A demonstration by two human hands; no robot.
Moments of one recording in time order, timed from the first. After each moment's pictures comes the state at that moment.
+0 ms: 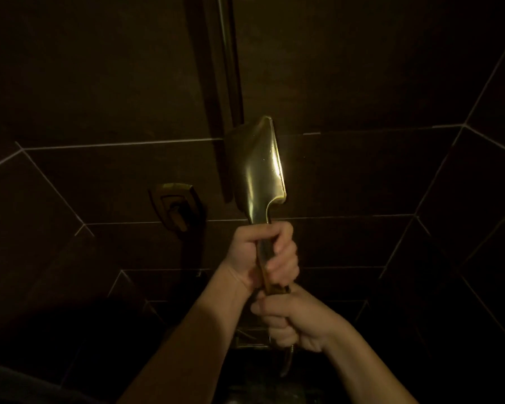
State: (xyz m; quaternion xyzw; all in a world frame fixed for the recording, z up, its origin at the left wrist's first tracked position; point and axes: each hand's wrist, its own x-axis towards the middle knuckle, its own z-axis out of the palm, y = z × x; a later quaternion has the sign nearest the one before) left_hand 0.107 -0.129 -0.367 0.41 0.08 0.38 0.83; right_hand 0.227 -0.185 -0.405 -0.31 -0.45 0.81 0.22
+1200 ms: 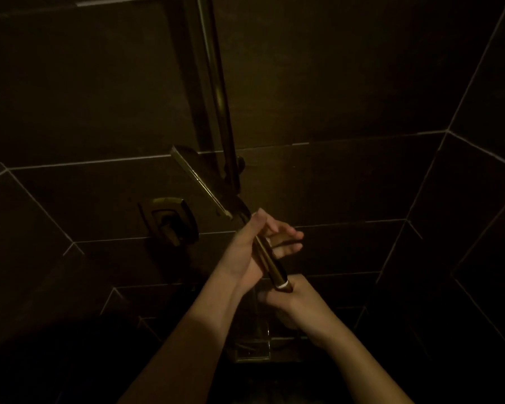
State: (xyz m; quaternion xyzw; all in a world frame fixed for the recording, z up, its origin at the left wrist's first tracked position) left_hand 0.109 -0.111 -0.363 0.41 0.24 0.50 0.72; right_hand 0.239 -0.161 -0.413 -0.43 -0.56 0.62 0.33
